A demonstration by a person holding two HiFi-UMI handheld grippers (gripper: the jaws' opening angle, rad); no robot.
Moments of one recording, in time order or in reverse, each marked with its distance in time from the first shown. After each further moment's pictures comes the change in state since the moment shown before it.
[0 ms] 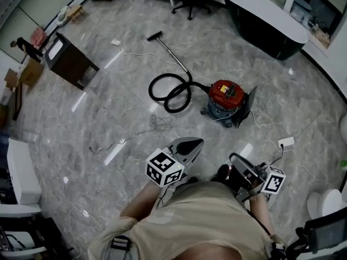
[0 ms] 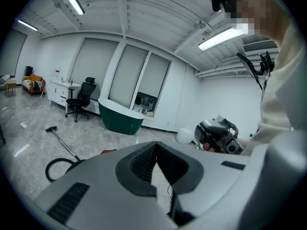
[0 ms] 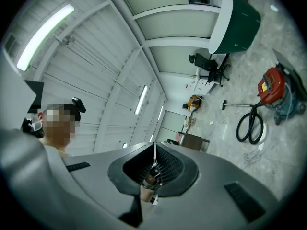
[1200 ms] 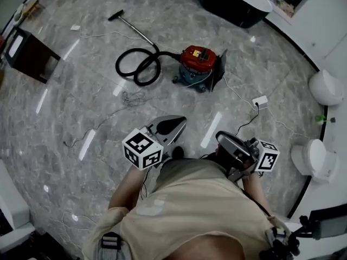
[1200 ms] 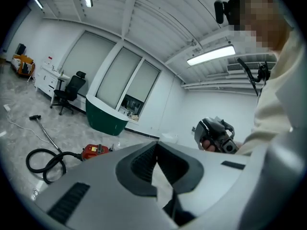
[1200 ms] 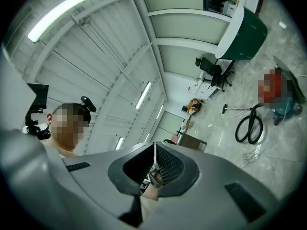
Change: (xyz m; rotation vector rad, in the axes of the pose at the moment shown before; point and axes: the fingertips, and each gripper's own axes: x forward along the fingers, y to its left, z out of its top) left arm -0.115 -0.027 -0.048 -0.061 -0.085 -0.218; right arm 0.031 0.073 -0.129 -0.113 -0.006 -0.039
